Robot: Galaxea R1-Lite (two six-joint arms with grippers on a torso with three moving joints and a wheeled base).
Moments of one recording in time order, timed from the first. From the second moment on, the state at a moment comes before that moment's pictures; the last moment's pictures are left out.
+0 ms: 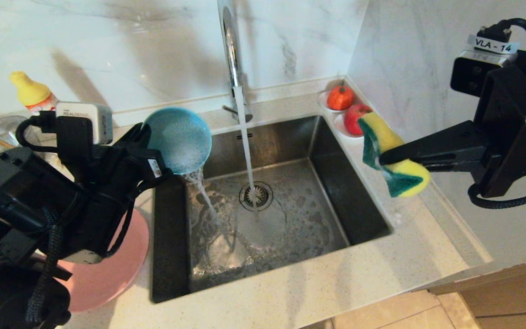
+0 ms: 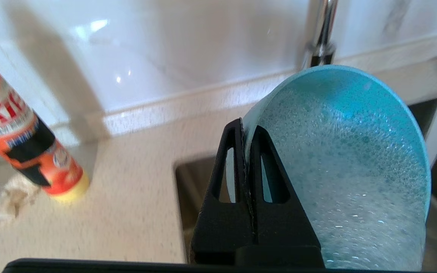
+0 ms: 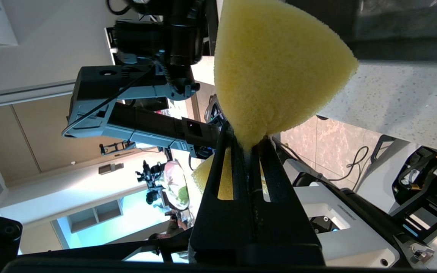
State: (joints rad) left arm -0.42 1.67 -0.56 -1.52 0.39 0.29; right arm 0.50 1.43 -1.54 0.52 0.71 0.73
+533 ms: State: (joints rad) left arm -0.42 1.57 -0.60 -1.52 0.25 0.37; right arm 0.50 1.44 -1.53 0.52 0.71 0.73
